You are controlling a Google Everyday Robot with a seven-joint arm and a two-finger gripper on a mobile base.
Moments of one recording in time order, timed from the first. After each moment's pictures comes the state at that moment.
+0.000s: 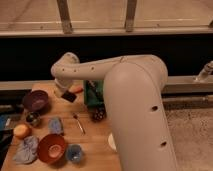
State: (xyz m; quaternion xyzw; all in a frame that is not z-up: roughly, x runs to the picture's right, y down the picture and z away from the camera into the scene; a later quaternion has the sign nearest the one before) arm -0.251 0.006 0.829 -0.25 -0.10 0.33 0.91
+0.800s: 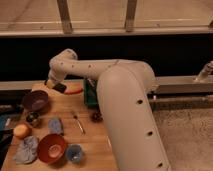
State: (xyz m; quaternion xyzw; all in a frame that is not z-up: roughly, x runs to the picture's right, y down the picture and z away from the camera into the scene) arm -0.316 -0.046 0.848 -0.23 -0.21 0.29 0.90
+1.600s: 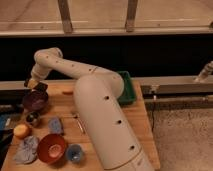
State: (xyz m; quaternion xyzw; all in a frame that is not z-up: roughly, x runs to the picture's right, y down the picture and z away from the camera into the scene) arm -0.426 -0.041 0.851 -0.30 -0.29 0.19 0.89
